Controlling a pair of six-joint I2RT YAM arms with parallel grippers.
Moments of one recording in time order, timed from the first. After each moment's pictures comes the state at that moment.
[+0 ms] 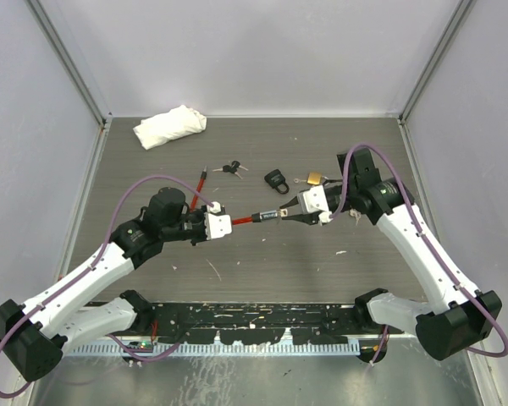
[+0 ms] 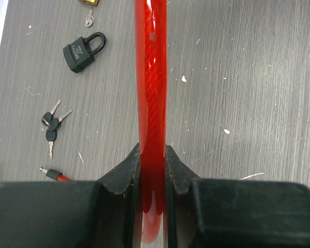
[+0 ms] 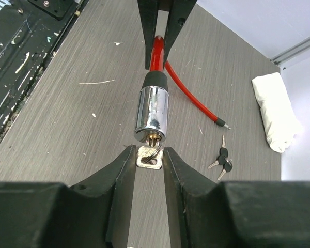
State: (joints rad) left arm -0.67 0.95 0.78 -0.38 0.43 0.72; right arm 0.38 1.14 1.17 -0.88 -1.13 -1.35
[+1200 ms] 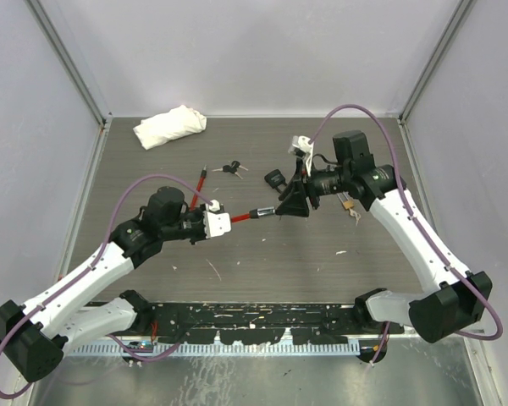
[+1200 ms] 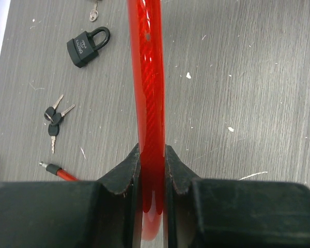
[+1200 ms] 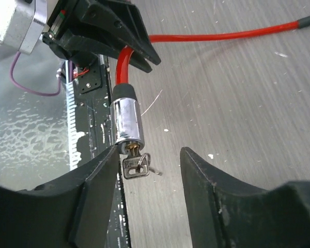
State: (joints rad) left arm -0.66 0.95 0.78 -0.39 0.42 0.71; right arm 0.38 1.25 1.25 -0.72 -1.00 -0.29
